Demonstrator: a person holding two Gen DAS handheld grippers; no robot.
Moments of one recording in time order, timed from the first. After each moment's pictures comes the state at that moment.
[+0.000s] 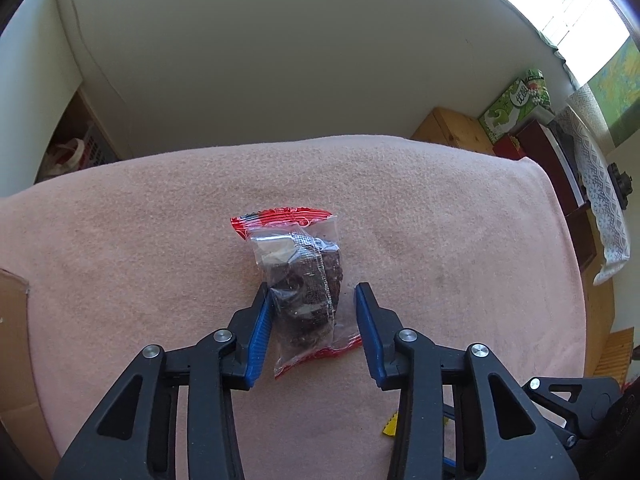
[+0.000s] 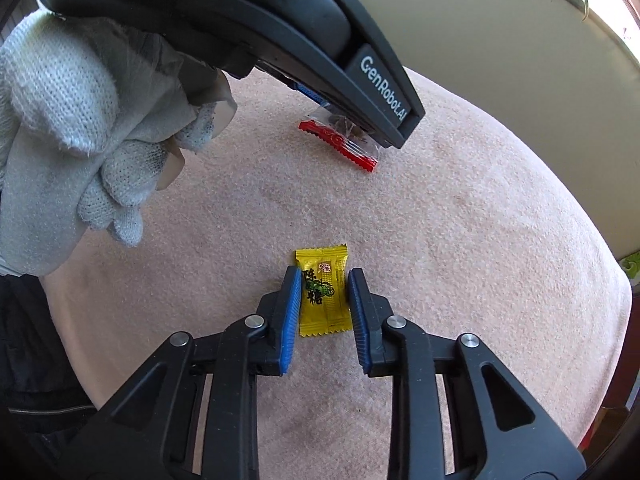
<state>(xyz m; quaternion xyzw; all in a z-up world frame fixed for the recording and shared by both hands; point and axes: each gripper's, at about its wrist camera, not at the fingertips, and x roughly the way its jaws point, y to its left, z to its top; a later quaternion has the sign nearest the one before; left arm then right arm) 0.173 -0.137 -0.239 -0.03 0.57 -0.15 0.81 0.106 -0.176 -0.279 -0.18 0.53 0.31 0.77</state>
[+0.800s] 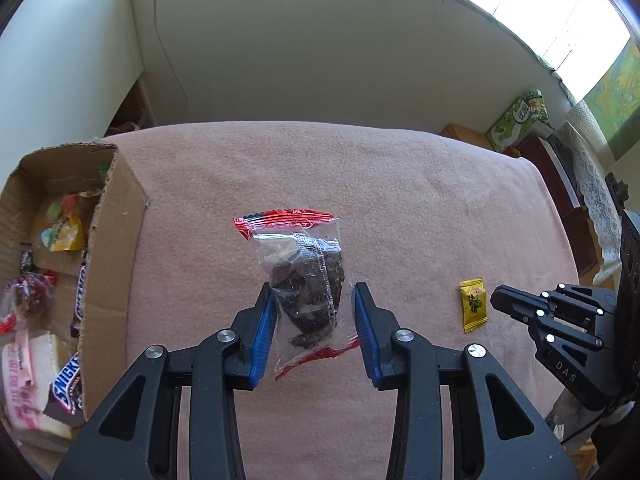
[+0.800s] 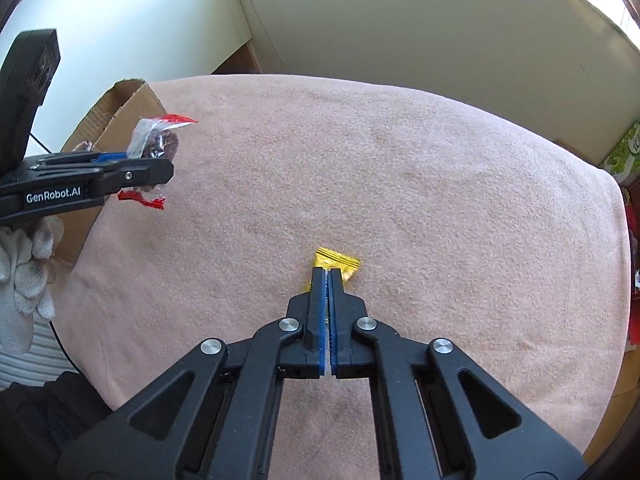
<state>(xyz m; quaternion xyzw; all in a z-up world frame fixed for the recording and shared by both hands) 0.096 -0.045 -0.204 -0.04 0.54 -0.13 0.83 0.105 -0.206 -0.253 -0.03 0.54 0.20 0.81</state>
